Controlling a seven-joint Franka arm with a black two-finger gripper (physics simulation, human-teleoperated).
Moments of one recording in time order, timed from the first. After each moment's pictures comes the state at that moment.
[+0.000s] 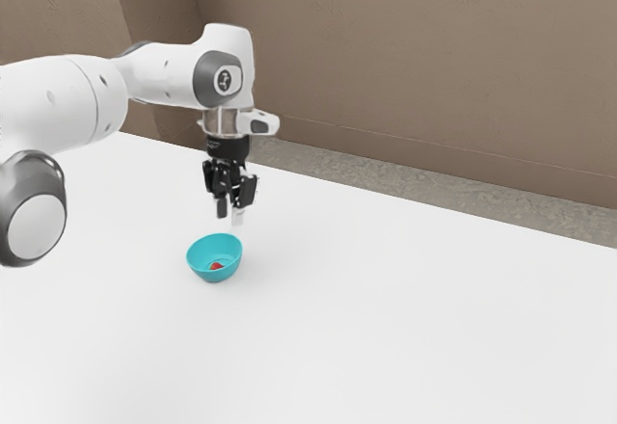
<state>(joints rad) -0.16 0.52 0.22 -1.38 -0.14 1.54 0.39</state>
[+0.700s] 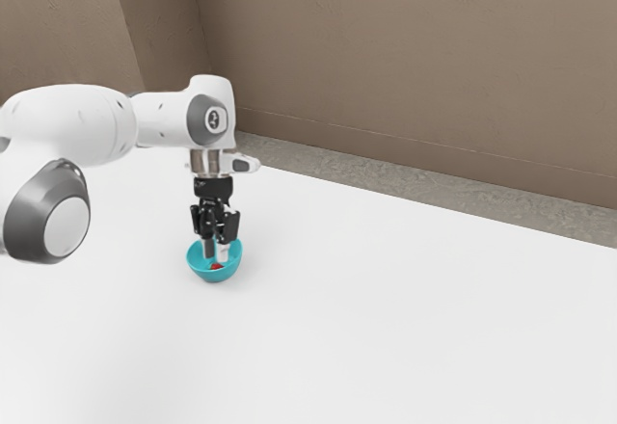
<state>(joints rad) -0.06 0.67 0.22 -1.39 -0.23 1.54 0.51</state>
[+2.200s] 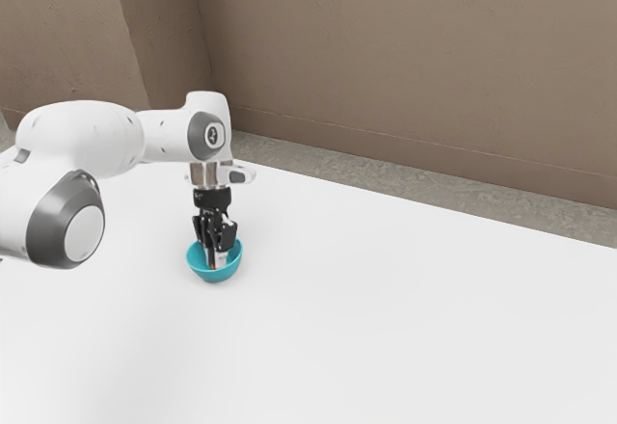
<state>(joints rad) -0.01 0.78 0.21 -1.32 -0.25 1.61 0.58</state>
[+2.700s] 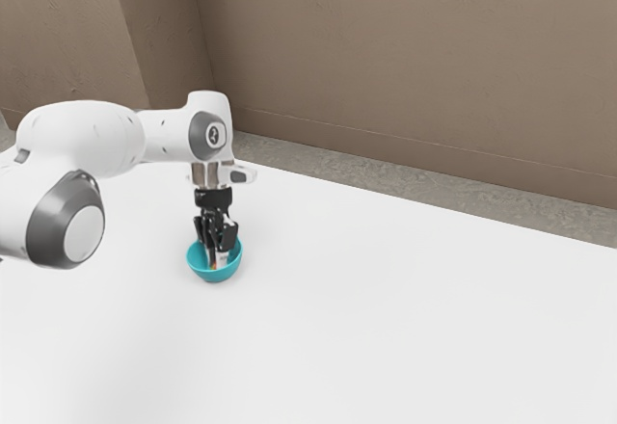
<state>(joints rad) -0.01 0.78 0.20 -1.32 -0.24 1.61 0.57</state>
